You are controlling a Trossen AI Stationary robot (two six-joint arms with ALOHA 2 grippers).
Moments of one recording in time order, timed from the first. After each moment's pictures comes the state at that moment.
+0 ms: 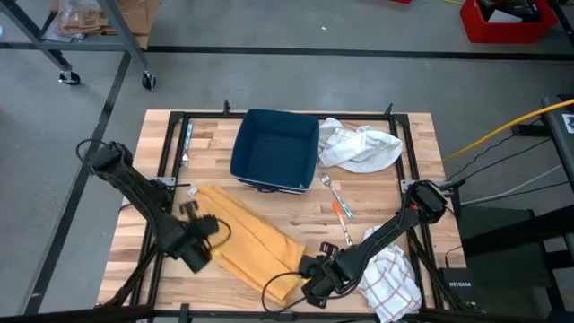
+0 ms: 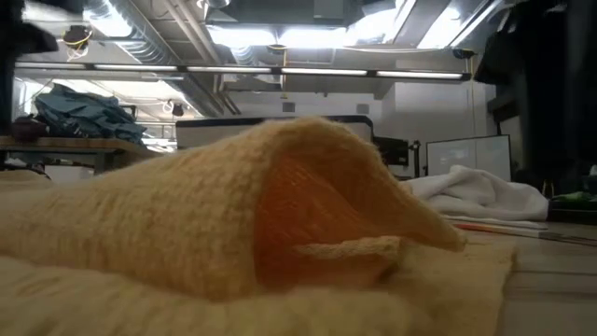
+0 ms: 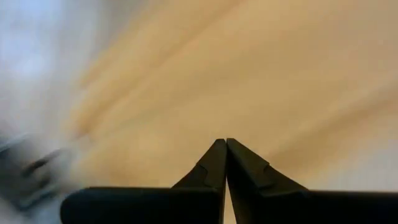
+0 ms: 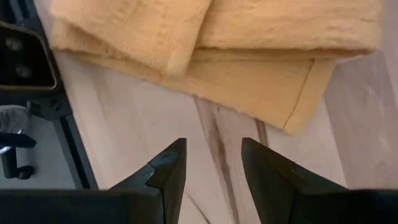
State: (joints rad) left arm -0.80 1.48 1.02 -1.14 -0.38 -1.11; right arm 0.65 2.07 1.59 -0.80 0.11 0.96
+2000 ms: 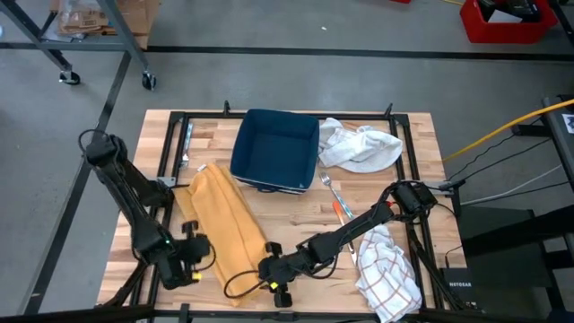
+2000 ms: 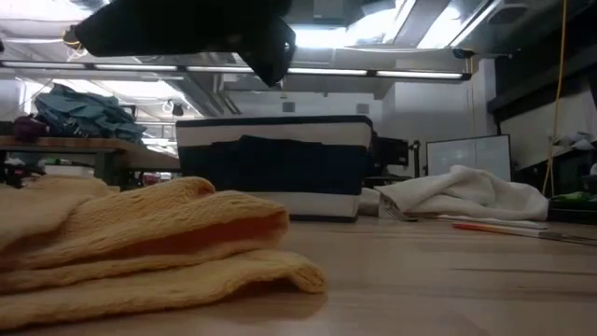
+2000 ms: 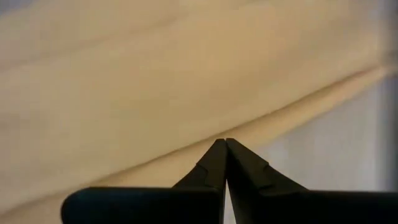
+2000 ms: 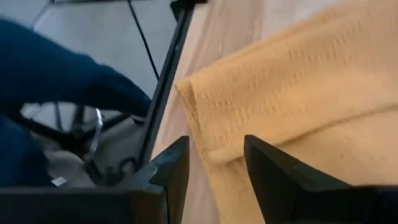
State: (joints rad) left arm -1.00 1.38 0.86 -0.71 -0.45 -1.10; right arm 0.49 2.21 1.67 -0.14 0.03 0.32
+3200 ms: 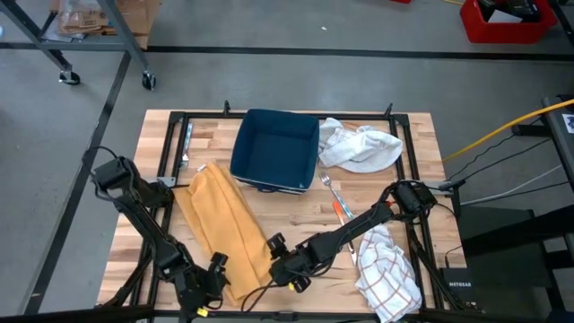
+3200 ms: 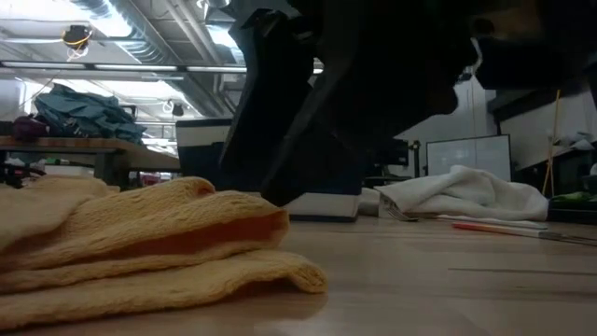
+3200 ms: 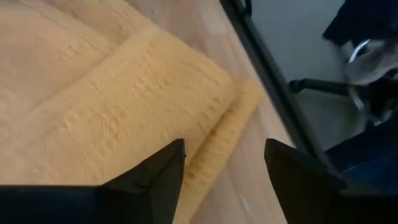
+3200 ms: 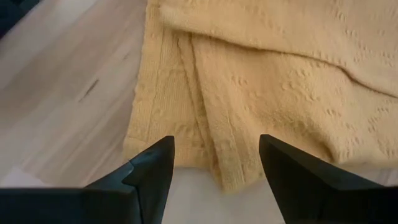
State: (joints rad) left arm -0.97 1.67 0.86 -0.09 -0.34 -0.50; right arm 0.49 2.21 1.68 -0.48 0.17 -0.24
